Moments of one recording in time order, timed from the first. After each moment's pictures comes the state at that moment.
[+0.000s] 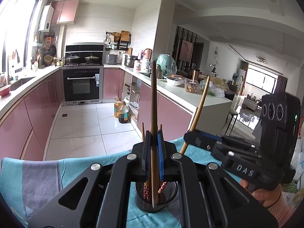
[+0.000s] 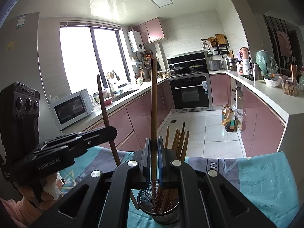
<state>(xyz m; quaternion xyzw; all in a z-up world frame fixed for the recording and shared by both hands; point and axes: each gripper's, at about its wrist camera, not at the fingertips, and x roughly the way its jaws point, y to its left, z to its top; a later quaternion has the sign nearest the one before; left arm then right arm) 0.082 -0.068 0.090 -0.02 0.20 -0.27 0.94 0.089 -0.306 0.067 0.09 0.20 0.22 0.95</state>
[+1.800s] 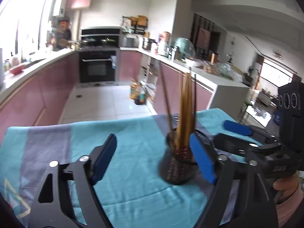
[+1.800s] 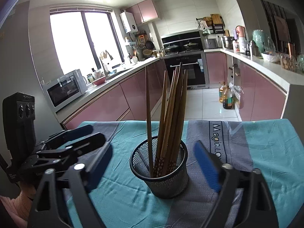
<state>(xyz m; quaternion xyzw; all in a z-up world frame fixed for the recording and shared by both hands) 0.082 -0.002 0.011 -0.01 0.26 -0.20 0.95 0.091 -0.292 0.004 0.08 0.27 0.20 0.94</state>
